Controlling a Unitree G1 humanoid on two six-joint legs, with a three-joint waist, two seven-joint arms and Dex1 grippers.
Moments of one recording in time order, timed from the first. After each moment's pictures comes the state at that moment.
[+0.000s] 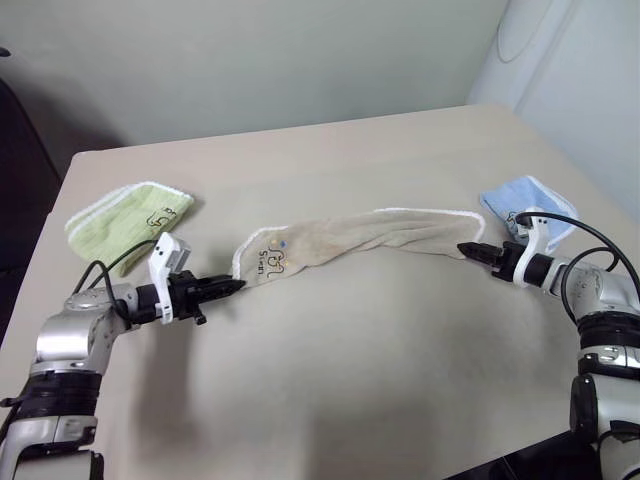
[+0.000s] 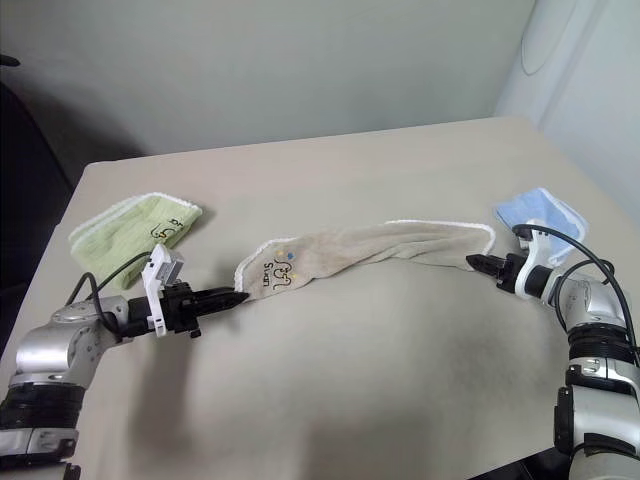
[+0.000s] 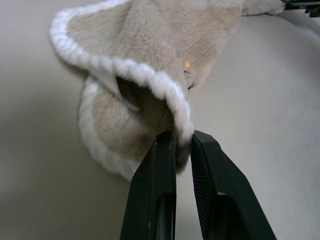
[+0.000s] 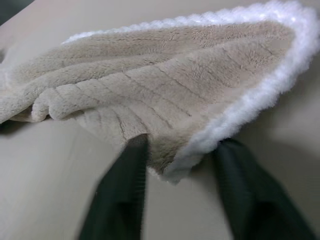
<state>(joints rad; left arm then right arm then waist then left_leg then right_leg) -0.32 0.81 0.17 0.21 -0.52 0.60 -1.12 -0.68 -0.65 -0.22 0.62 0.42 0.75 0.88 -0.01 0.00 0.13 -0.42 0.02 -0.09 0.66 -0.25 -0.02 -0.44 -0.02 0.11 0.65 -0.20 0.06</state>
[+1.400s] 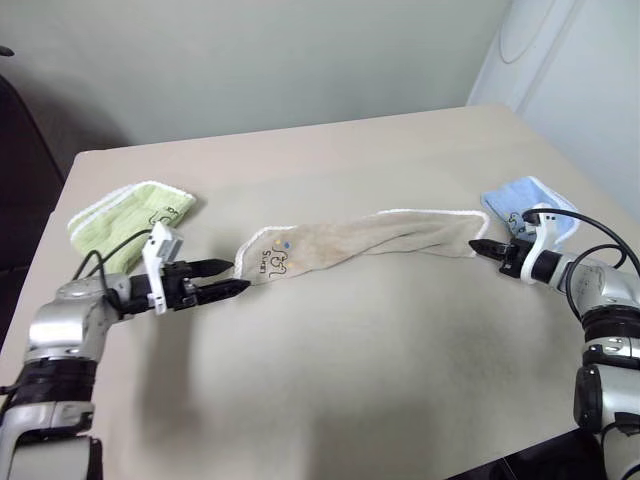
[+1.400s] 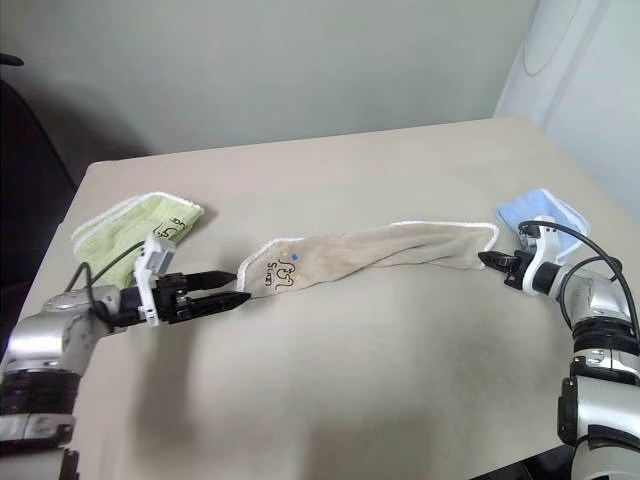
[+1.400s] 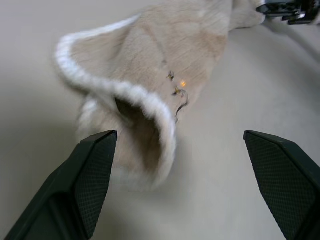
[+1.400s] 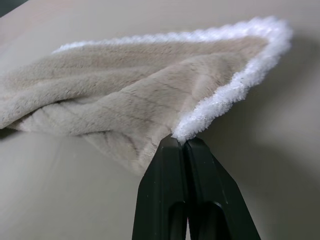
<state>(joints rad) -0.44 0.77 0.11 0.31 -0.50 0.59 -1.21 -0.72 -0.67 -0.21 0.74 0.36 0.64 0.93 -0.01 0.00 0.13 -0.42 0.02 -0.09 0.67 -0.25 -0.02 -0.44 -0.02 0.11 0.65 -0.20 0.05</state>
